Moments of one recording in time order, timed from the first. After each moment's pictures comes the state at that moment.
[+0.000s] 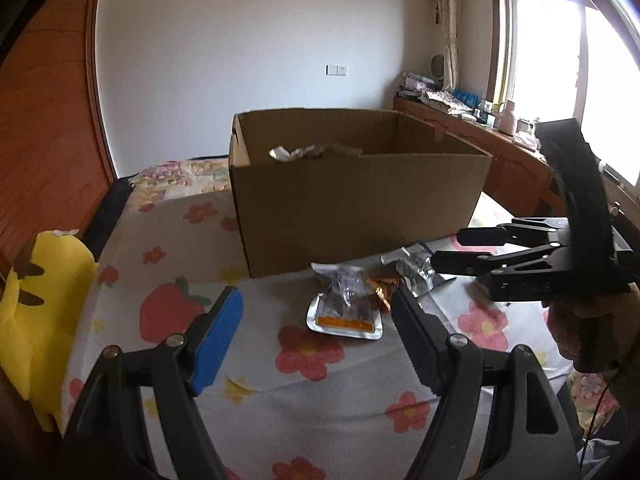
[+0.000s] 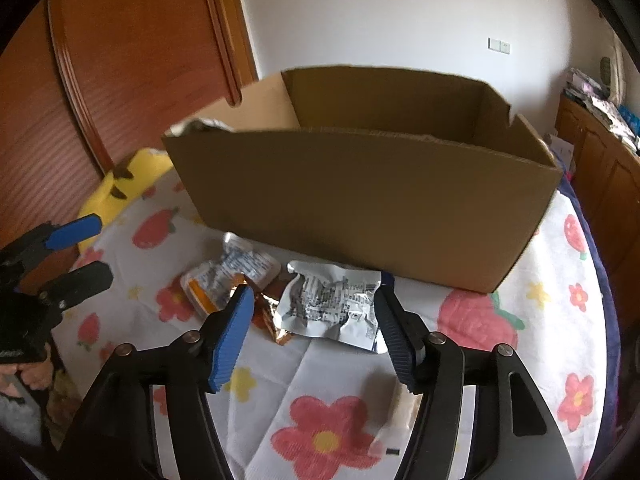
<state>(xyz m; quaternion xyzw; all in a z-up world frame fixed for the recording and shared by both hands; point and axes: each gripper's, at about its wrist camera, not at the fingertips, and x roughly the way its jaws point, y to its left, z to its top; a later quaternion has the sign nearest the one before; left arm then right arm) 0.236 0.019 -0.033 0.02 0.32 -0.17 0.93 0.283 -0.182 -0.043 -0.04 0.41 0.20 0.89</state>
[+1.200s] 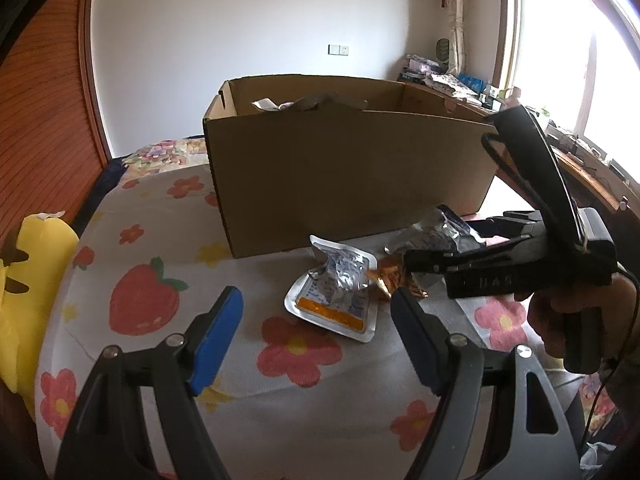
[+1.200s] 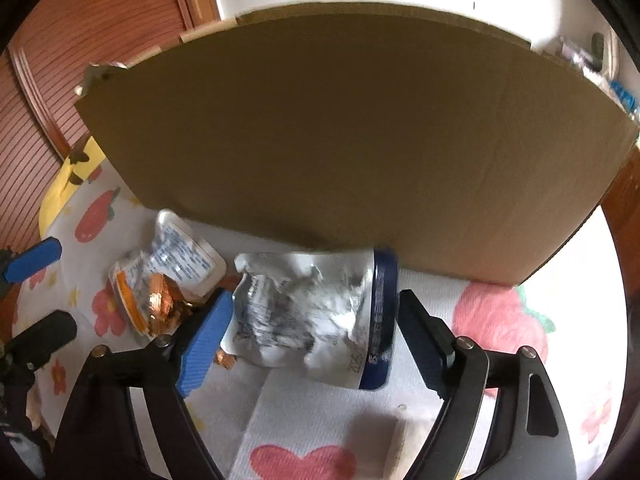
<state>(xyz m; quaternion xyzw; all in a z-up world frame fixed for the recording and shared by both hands) 0.266 0.007 -0.061 0.02 0.35 -0.17 0.92 0.331 -0.174 -0.087 -0.04 0.47 0.16 0.87</state>
